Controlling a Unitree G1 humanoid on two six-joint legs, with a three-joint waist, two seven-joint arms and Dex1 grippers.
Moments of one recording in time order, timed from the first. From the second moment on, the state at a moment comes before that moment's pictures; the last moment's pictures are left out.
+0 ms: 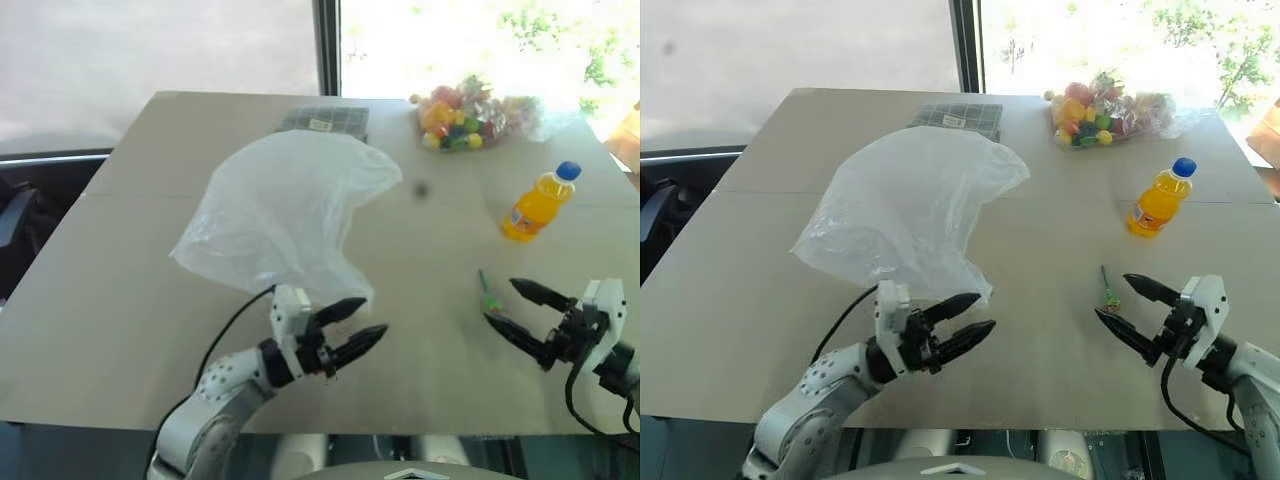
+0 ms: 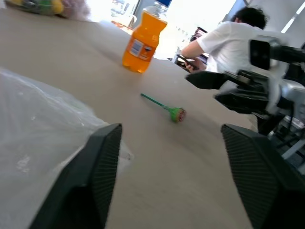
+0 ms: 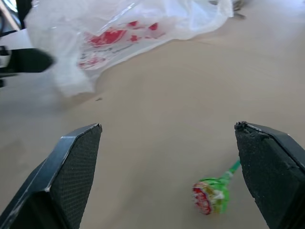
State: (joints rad) left arm 0.14 0.36 -0.17 -0.52 -0.62 0.44 -0.65; right arm 0.30 -0.62 -0.35 -0.34 0.67 0.24 1.02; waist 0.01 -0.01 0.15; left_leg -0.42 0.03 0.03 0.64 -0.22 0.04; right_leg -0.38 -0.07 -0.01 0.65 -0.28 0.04
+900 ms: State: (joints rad) left arm 0.05 0.59 -0.28 -0.34 -0.03 -0.18 -0.61; right arm 0.28 -0.64 -0.32 -0.51 0.78 0.31 0.96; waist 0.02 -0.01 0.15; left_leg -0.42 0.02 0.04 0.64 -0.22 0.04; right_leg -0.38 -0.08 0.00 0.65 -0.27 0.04
